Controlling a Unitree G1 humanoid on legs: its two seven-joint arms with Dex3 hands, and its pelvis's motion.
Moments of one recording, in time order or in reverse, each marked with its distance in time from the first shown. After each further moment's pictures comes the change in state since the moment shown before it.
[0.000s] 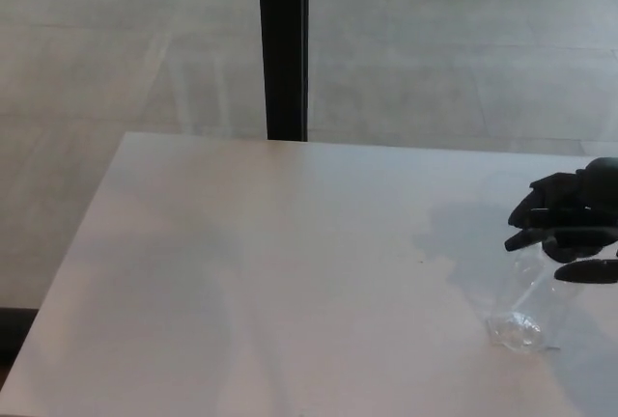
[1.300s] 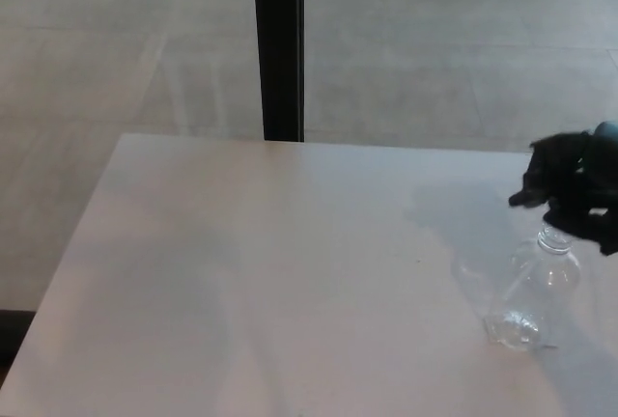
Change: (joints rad) left_arm 0.013 0.001 0.014 0.001 -0.003 -0.004 -0.008; right_arm 0.122 0.170 -0.251 0.066 -0.216 -0.257 -0.469
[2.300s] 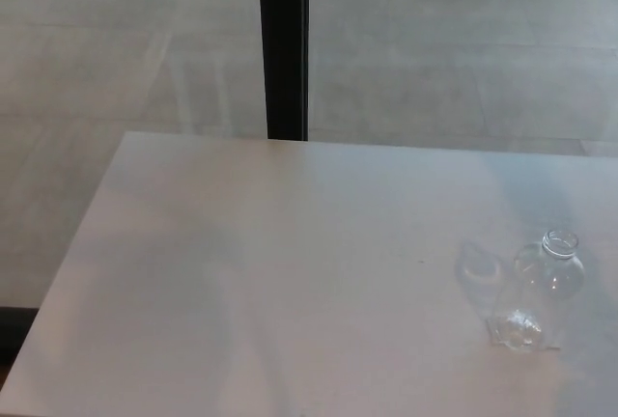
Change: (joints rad) left_arm 0.008 0.008 0.007 0.000 -0.005 -0.011 -0.017; right_arm -0.118 -0.047 -0.368 0.151 0.122 -0.029 0.001
